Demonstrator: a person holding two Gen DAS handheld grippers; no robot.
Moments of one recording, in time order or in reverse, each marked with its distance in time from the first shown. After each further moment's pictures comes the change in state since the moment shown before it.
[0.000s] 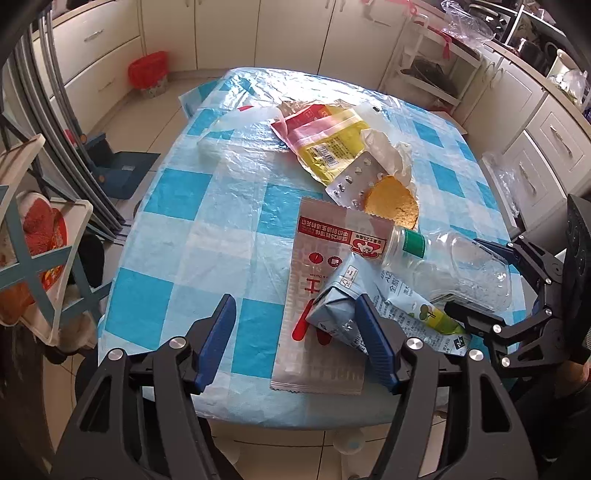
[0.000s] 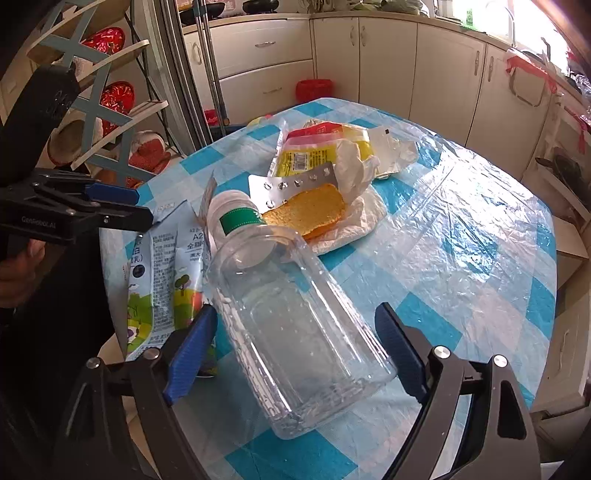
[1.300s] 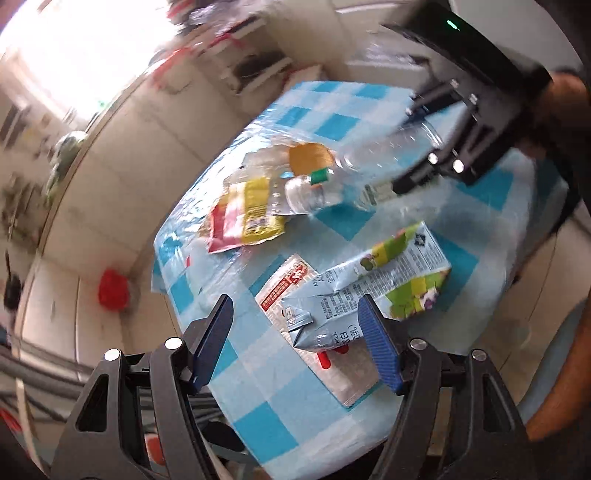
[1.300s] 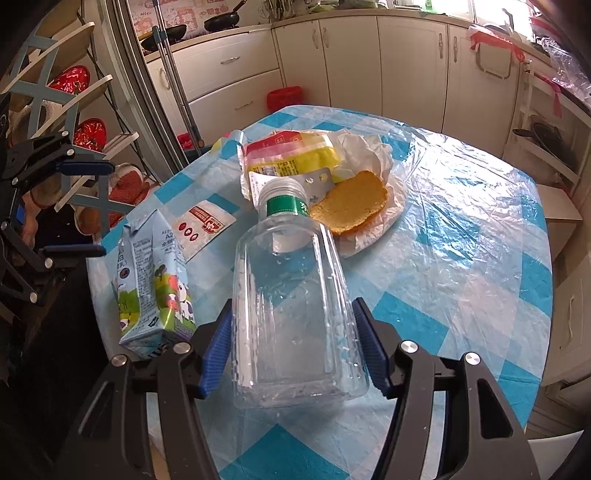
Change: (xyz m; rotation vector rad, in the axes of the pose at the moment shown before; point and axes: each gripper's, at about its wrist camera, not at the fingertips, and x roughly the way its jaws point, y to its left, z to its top) left arm -0.022 -0.059 -0.010 1.084 -0.157 0.140; right arm -0.003 -0.020 0.000 0.136 -0.042 -0.015
